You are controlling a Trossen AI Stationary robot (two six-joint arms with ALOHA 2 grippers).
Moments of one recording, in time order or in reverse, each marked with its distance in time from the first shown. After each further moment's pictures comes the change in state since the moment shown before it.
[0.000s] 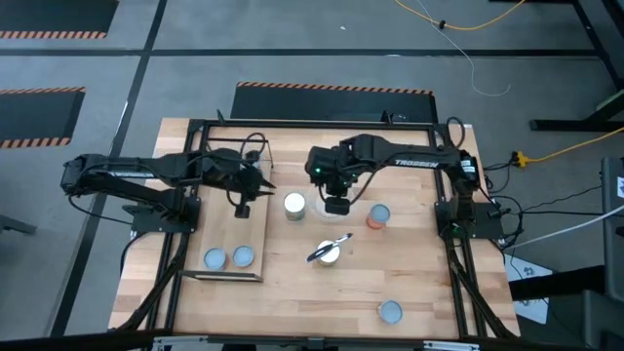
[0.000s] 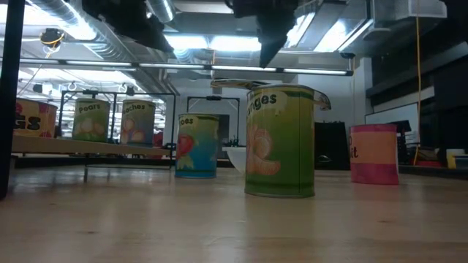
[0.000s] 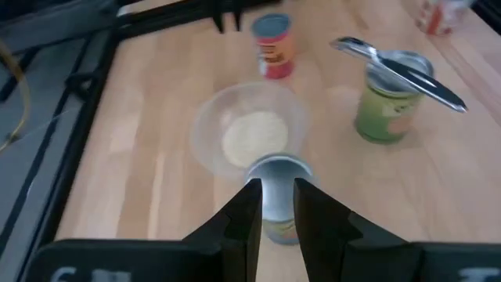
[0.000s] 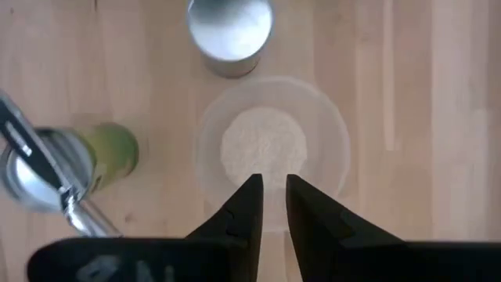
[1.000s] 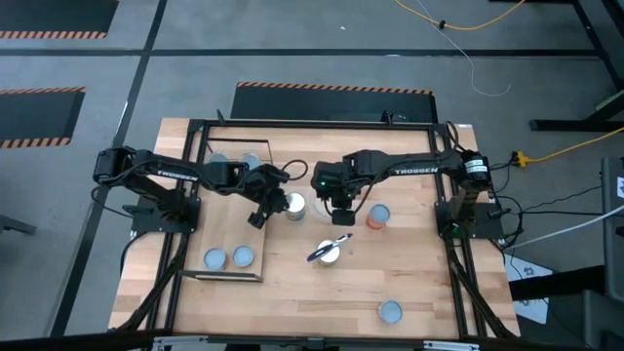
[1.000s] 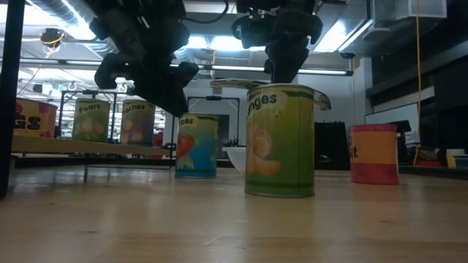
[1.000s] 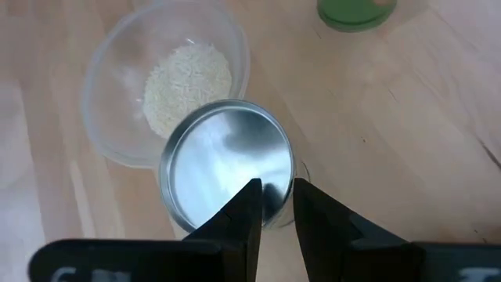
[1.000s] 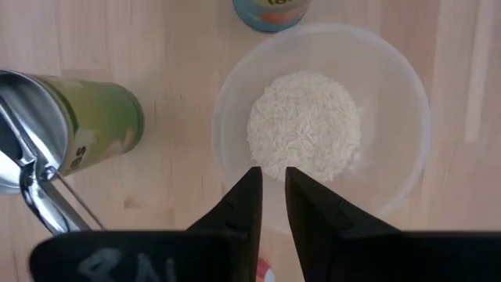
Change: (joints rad) left arm 0.000 0.393 -0.002 0.103 0.076 0.343; right arm 0.003 -0.087 -0.373 0.264 -0.083 -0.037
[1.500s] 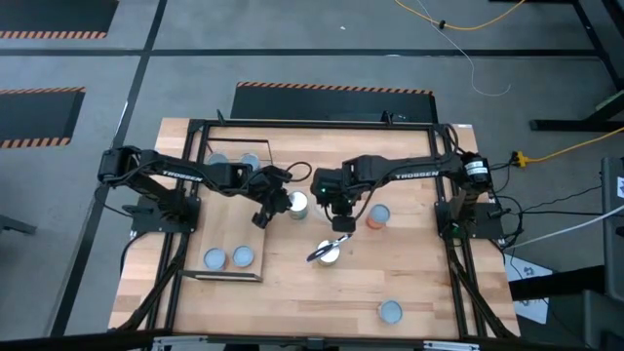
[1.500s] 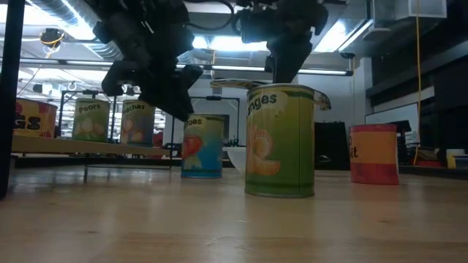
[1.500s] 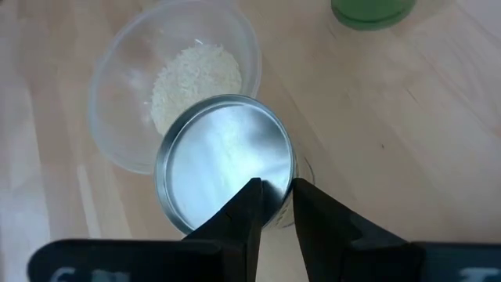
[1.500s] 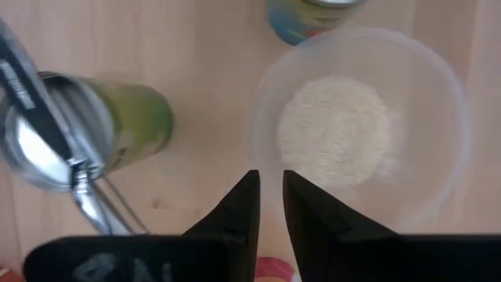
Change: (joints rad) left arm 0.000 0.049 0.004 -0.001 -0.022 0.002; right arm 0.036 0.000 0.001 -0.002 -0.036 0.038
